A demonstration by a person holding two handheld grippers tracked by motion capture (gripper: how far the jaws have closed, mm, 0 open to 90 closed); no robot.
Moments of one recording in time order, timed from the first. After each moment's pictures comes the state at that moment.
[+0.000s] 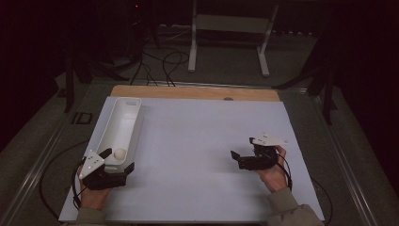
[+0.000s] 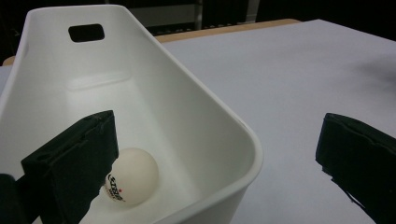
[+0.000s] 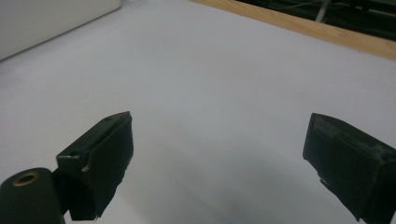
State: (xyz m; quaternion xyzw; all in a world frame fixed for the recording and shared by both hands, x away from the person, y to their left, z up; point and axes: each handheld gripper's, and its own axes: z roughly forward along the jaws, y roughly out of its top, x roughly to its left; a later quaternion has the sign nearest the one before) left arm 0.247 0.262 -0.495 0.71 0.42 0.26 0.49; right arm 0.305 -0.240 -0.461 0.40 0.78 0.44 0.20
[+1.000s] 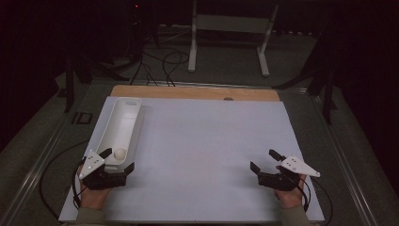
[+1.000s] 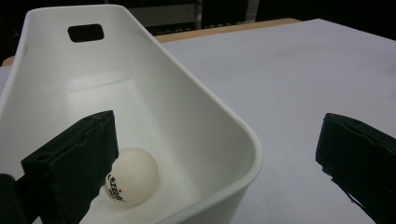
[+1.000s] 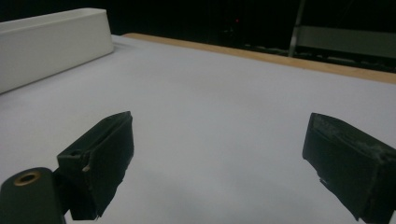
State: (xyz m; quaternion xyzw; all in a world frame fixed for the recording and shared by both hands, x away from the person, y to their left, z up) left arm 0.248 0.262 -0.495 0.72 0.42 0.26 0.49; right arm 0.250 -0.294 -0.486 0.40 0.70 0.53 0.26
